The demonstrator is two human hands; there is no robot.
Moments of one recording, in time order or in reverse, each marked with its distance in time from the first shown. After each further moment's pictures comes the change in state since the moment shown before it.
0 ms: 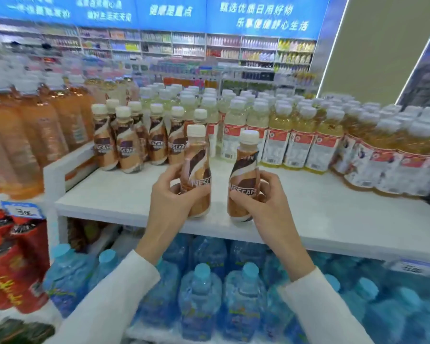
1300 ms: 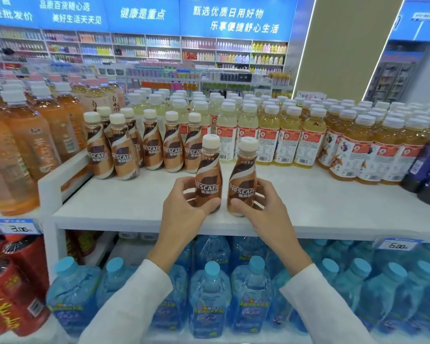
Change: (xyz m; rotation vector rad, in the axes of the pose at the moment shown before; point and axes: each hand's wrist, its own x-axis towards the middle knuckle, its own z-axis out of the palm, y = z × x) left_hand 0.000 -0.016 -0.001 0.224 -0.132 -0.060; right_hand -0.006 0.026 0.005 -0.254 0.112 0.000
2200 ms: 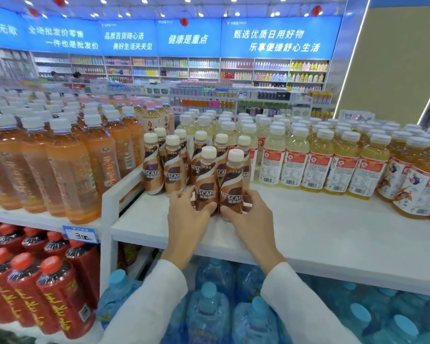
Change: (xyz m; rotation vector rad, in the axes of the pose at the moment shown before) left_hand 0.050 -0.024 -0.066 0.315 0.285 -0.012; right_hand 0.039 -0.034 0.120 -0.003 -0.007 -0.052
